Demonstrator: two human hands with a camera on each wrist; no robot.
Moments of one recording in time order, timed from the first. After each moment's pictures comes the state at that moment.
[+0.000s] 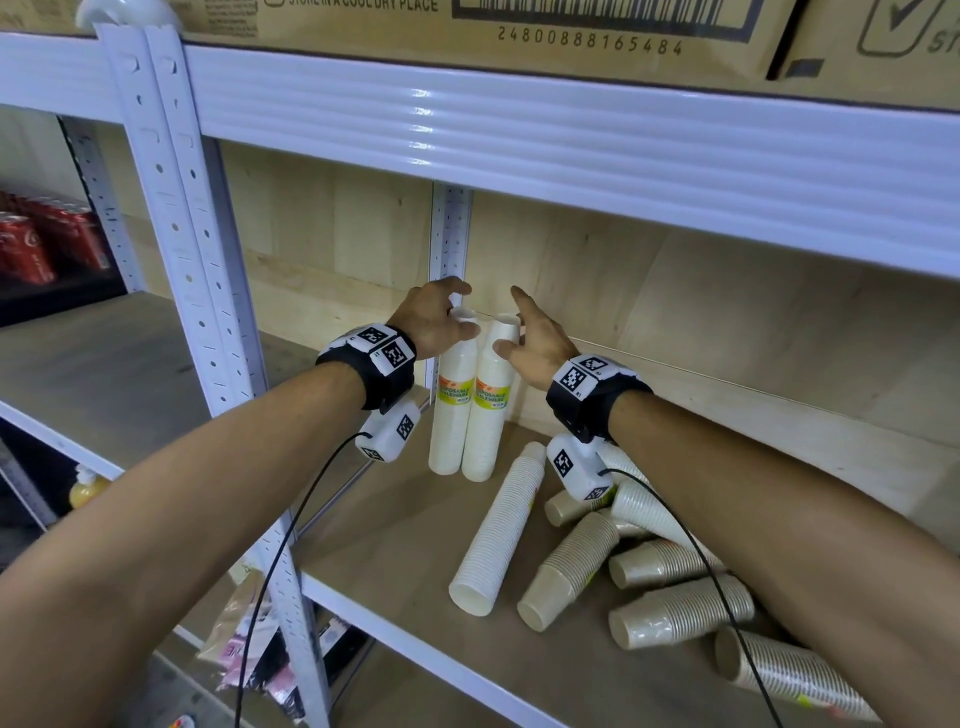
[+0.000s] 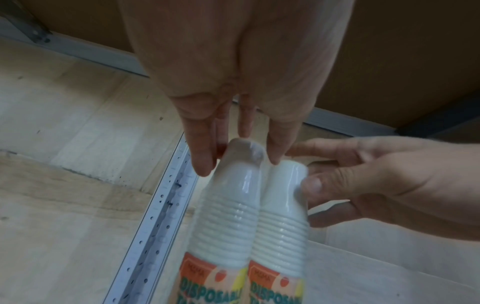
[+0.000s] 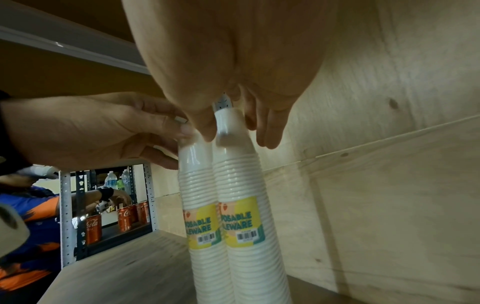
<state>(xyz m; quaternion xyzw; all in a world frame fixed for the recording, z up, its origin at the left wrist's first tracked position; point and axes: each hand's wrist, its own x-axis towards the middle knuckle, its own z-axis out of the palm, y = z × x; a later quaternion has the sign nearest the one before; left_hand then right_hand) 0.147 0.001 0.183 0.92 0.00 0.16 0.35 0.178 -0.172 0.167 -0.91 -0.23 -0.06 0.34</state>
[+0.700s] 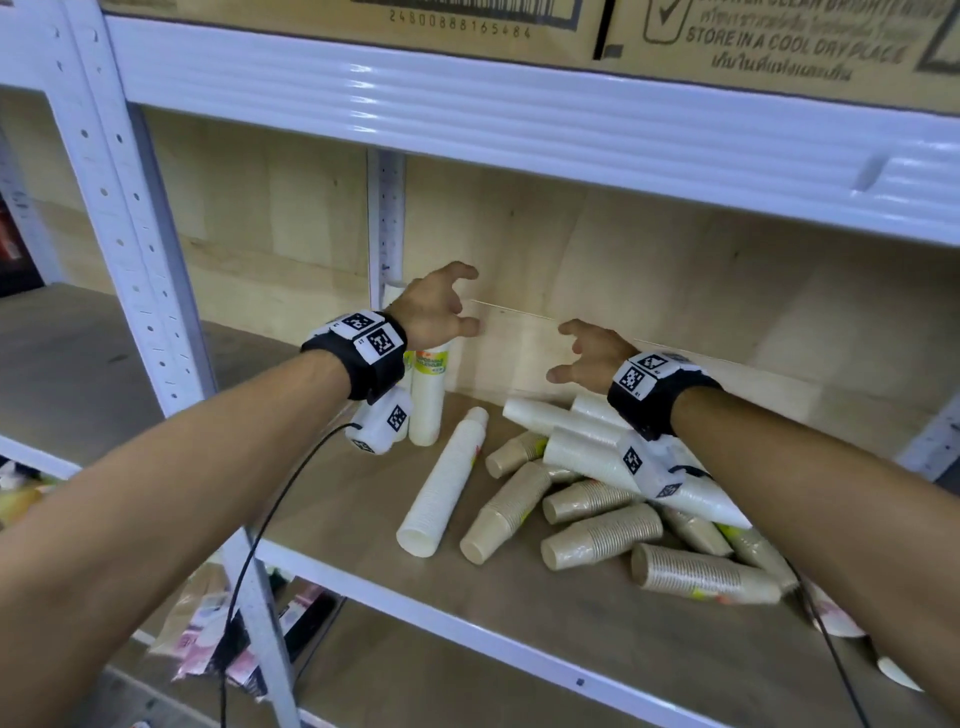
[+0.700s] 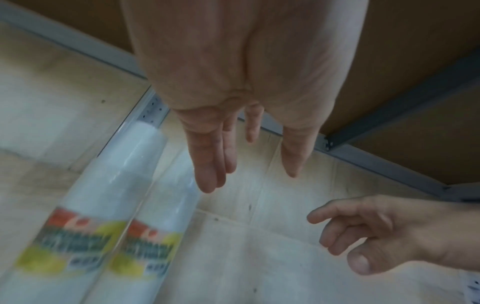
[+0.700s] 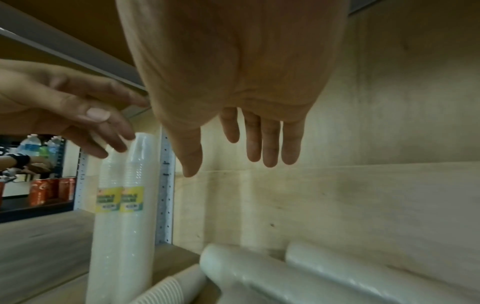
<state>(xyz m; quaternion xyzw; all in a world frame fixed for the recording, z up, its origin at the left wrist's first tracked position) 0.098 -0.079 0.189 0.92 -0.09 0.10 0.37 0.124 -0.328 0.172 -0.98 -0.12 -0.01 0.18</state>
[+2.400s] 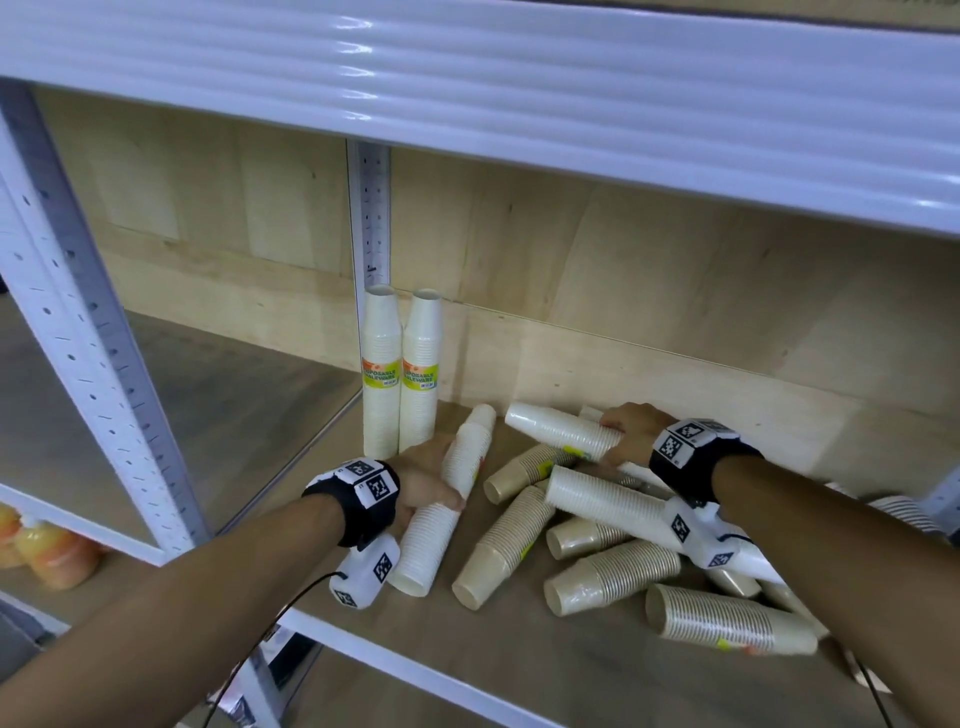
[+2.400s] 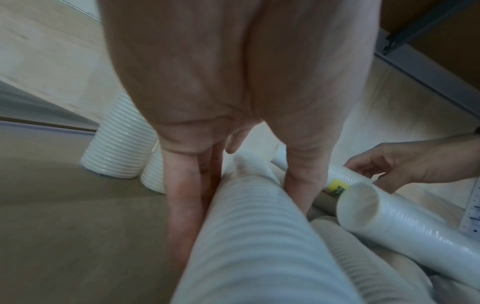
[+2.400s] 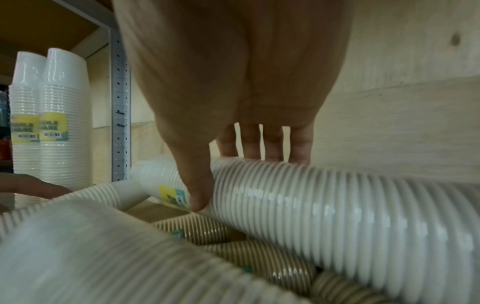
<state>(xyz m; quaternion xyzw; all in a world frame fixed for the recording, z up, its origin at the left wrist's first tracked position) 0.108 -0.087 0.019 0.91 -0.02 -0.18 0.36 0.174 -0.393 0.093 -0.99 -0.12 0.11 0.03</state>
